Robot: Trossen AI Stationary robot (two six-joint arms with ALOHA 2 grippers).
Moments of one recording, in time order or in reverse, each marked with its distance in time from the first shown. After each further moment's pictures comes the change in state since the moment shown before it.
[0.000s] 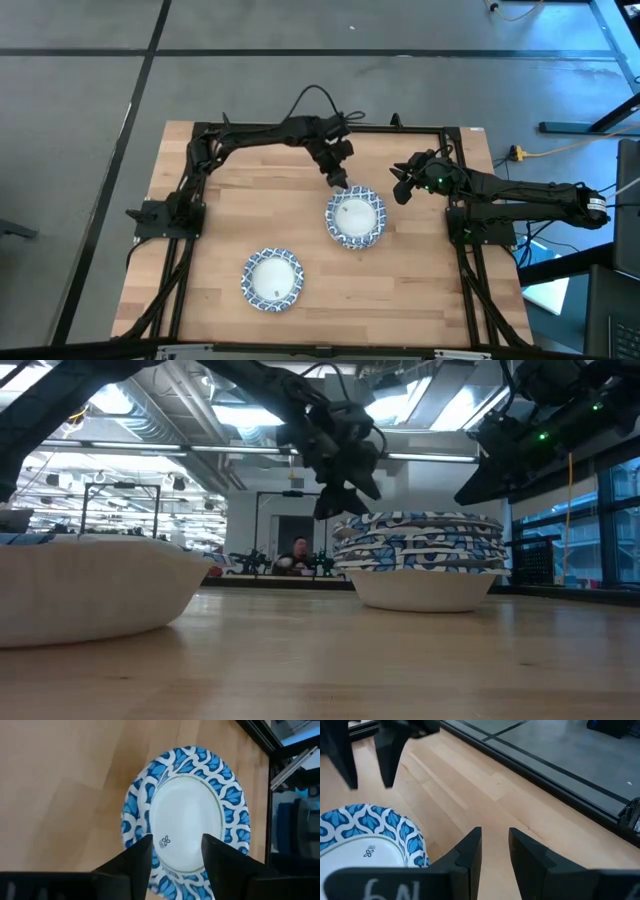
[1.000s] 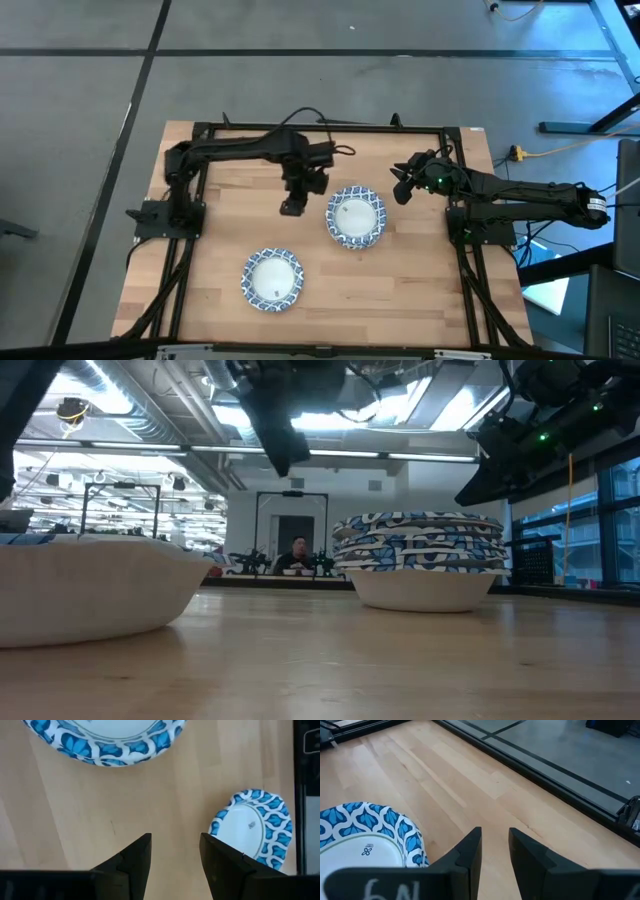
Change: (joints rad) left arm -0.193 -0.213 -0.027 -0.559 -0.254 0.494; right arm 0.000 0.000 0.000 -0.008 0.002 0.000
